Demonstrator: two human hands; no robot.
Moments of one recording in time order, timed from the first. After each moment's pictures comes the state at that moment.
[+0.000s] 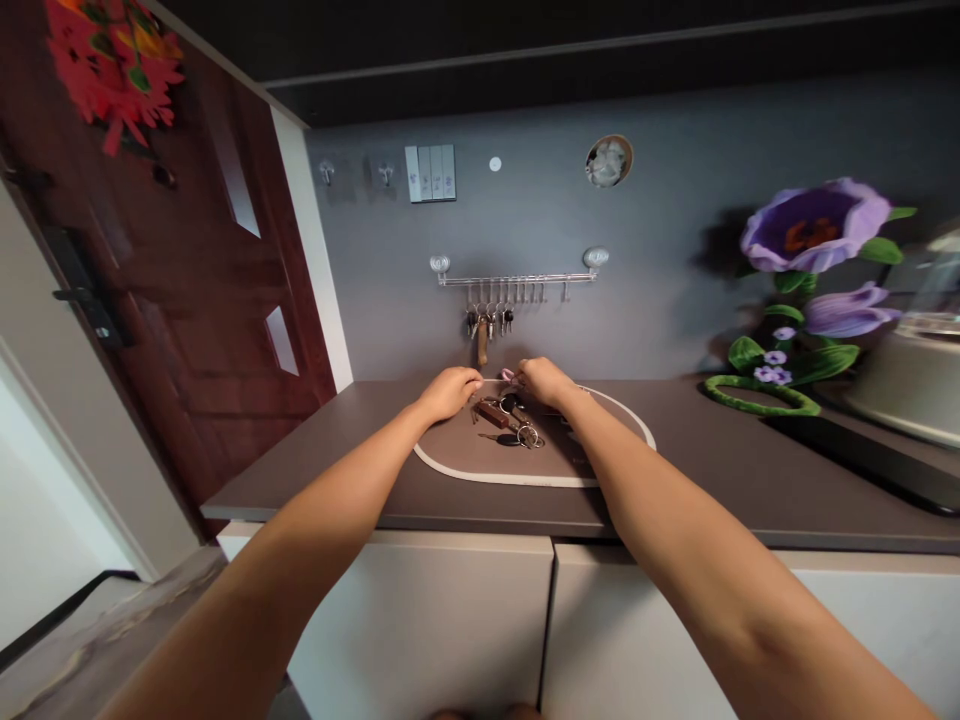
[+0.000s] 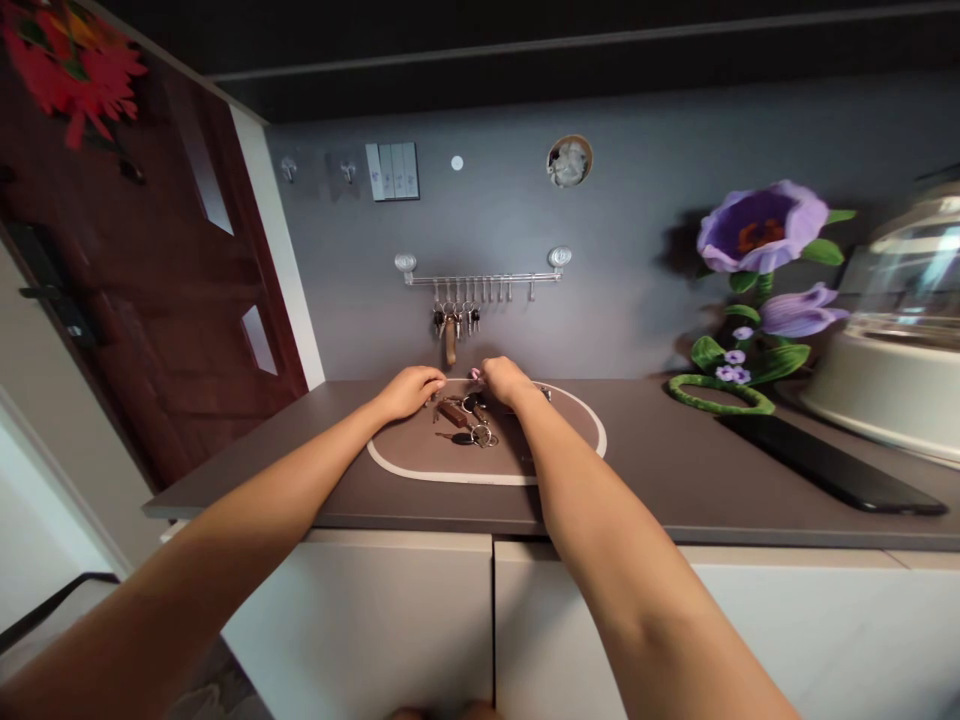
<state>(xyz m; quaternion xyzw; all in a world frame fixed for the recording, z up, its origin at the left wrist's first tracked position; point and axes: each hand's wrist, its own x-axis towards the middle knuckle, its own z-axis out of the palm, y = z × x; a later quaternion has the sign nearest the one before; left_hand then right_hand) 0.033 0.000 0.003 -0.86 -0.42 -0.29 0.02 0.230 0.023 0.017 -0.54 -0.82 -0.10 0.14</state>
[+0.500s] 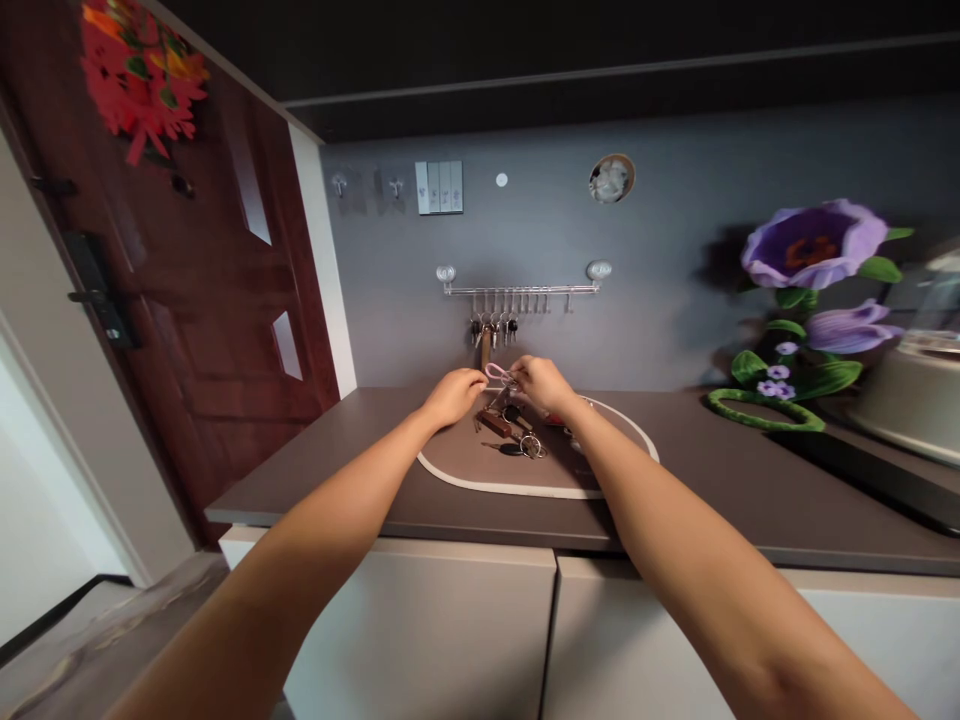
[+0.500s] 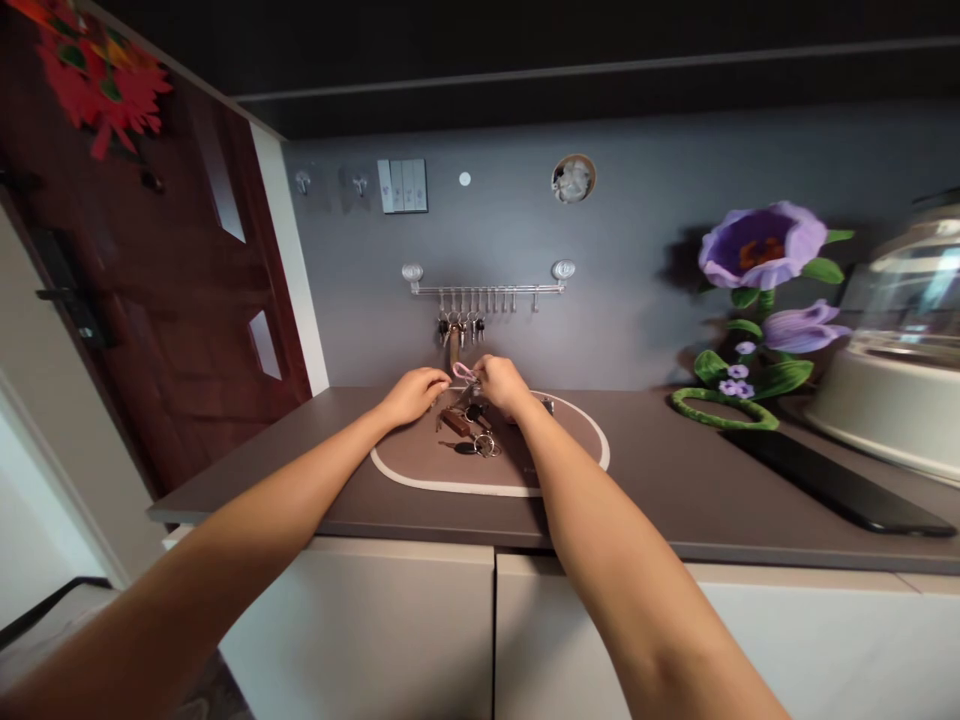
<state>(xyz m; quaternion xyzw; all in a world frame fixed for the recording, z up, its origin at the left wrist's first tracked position) 0.036 -0.006 0.008 -0.84 -0.42 -0.35 0.04 0.216 0.004 0.031 -0.52 -0.80 0.00 0.31</state>
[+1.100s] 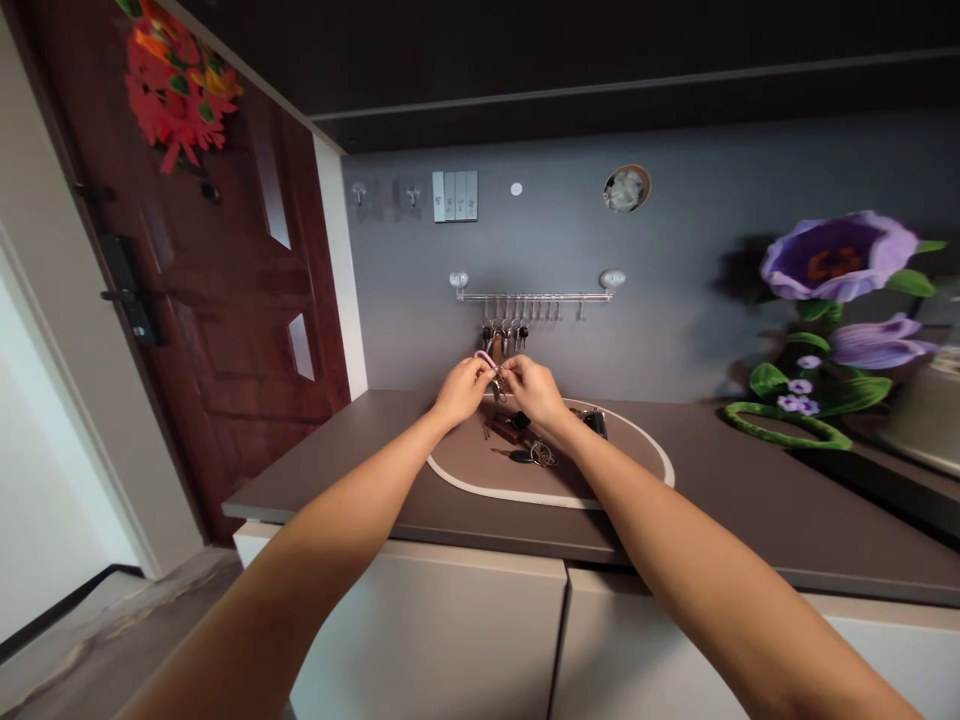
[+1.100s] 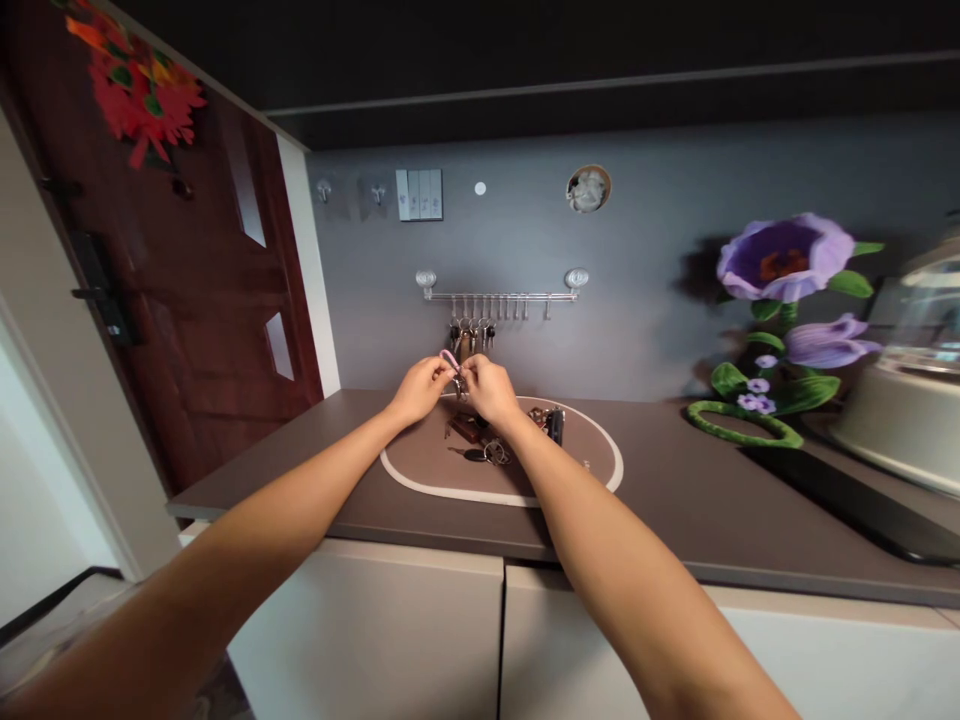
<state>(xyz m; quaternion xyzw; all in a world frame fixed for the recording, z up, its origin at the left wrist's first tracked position) 0.038 -0.006 0.017 -0.78 -0.43 -0.46 0.04 0.186 -0.007 0.027 -0.44 -0.79 0.02 0.44</state>
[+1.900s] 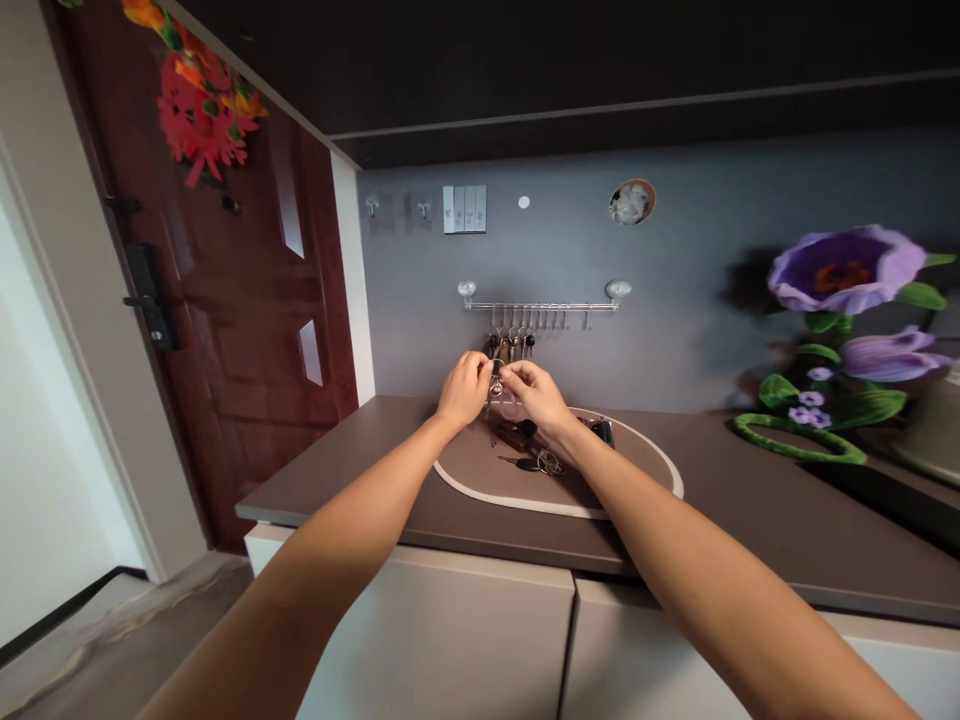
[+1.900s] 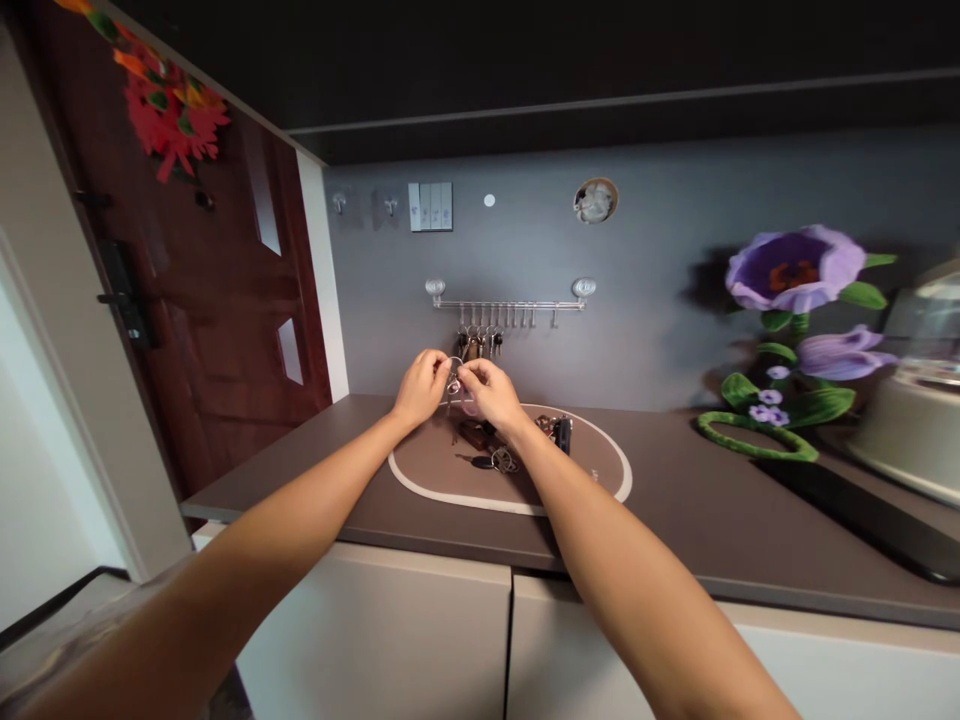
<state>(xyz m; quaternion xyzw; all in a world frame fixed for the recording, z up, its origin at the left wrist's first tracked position) 0.035 -0.015 0.026 -0.72 -0.45 -0.51 0.13 0.178 -0.006 0.025 -0.30 -0.75 0.24 0.53</state>
